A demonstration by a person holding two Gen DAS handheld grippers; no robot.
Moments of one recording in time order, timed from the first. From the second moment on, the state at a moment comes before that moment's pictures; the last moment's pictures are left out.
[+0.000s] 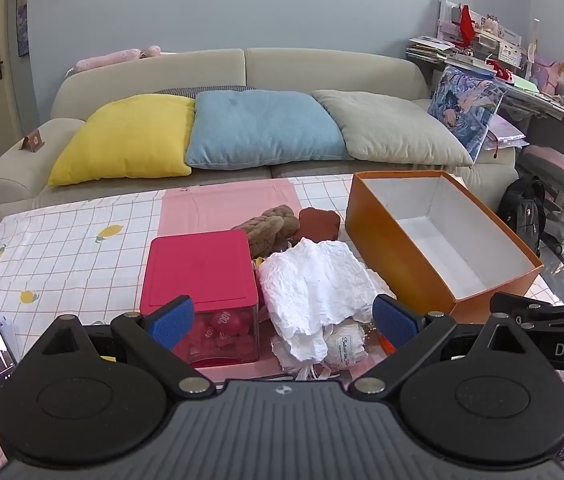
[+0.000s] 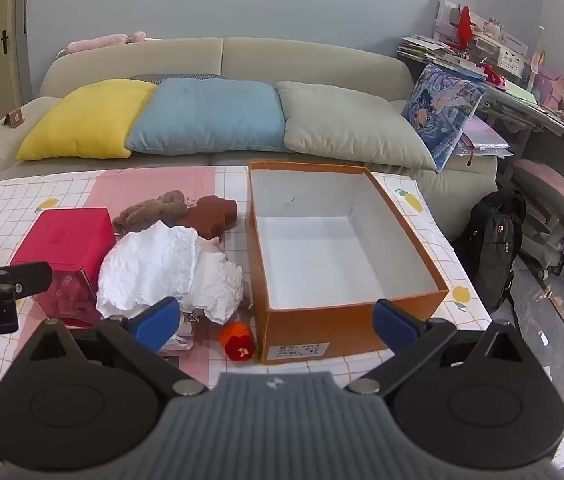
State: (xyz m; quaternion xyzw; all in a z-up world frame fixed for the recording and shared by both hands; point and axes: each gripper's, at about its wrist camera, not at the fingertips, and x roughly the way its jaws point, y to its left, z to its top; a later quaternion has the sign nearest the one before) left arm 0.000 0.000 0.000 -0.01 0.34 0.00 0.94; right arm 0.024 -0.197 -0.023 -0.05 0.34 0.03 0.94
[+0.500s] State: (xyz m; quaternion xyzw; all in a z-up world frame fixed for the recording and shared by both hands) left arm 0.001 -0.001 -0.001 -0.01 0.34 0.00 0.94; right arm 0.023 -0.195 -0.023 -0.05 0.34 0.03 0.94
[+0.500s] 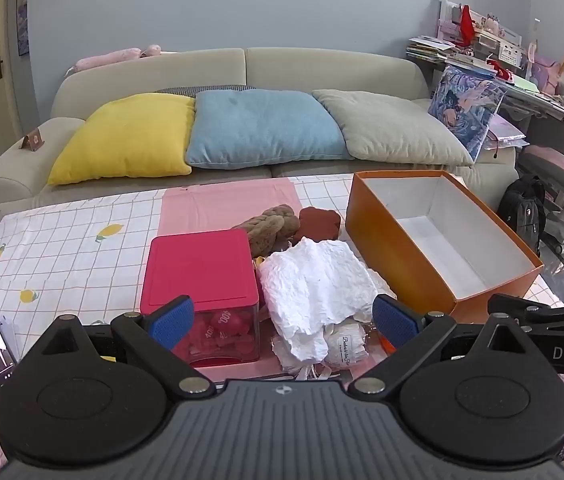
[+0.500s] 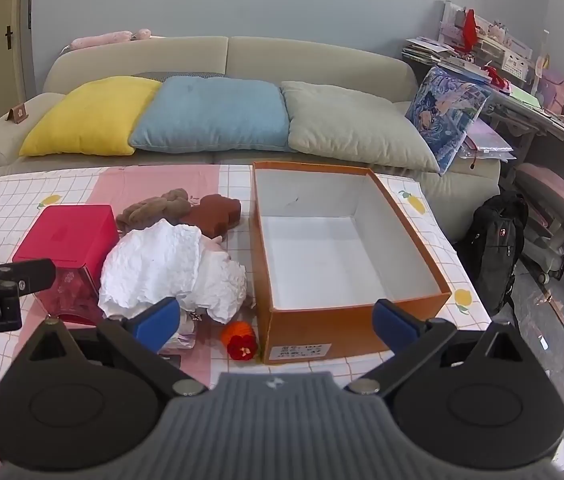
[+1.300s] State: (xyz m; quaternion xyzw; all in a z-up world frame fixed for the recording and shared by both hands) left arm 0.002 0.001 -0.003 -0.01 0.33 0.00 0.94; right arm 0.022 -0.194 -0.025 -0.06 0.34 0.03 0.94
